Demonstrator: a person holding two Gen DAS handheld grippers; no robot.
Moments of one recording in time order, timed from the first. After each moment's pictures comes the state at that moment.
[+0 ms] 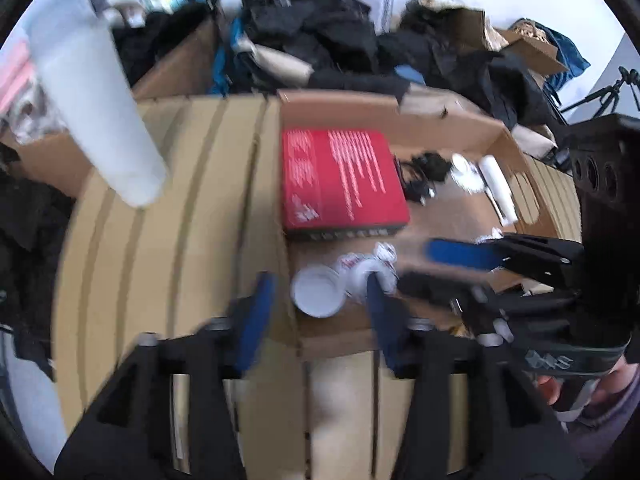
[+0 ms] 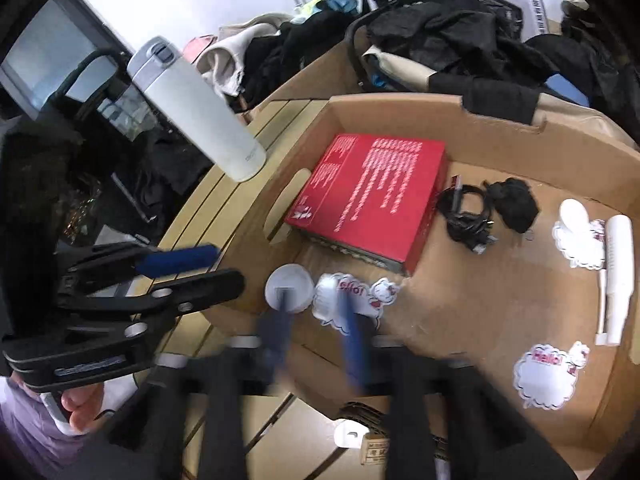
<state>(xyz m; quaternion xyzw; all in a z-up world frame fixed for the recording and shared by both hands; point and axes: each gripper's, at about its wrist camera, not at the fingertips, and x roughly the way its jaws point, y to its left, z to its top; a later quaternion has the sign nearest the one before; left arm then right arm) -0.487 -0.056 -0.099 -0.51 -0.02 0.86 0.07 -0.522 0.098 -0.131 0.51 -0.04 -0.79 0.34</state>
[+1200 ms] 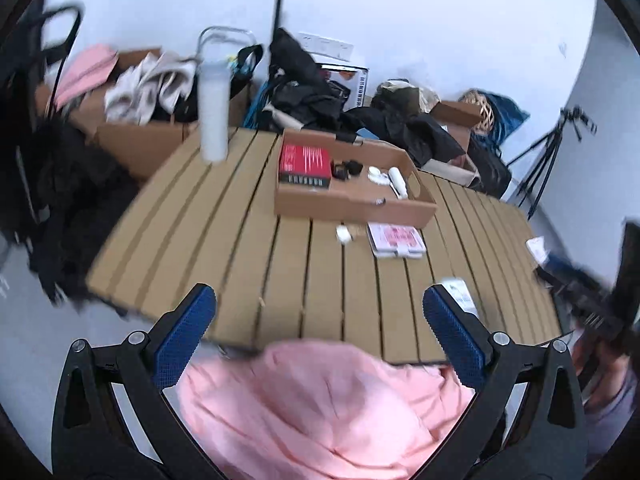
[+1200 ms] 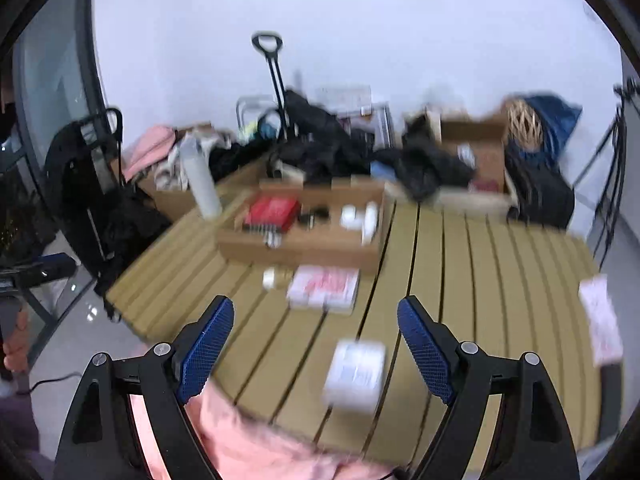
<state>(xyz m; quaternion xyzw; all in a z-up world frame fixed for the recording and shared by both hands) -0.163 -0.050 -0.001 -0.39 -0.11 0.91 0.06 -0.193 0.275 0.006 0.34 0.00 -0.93 0.16</state>
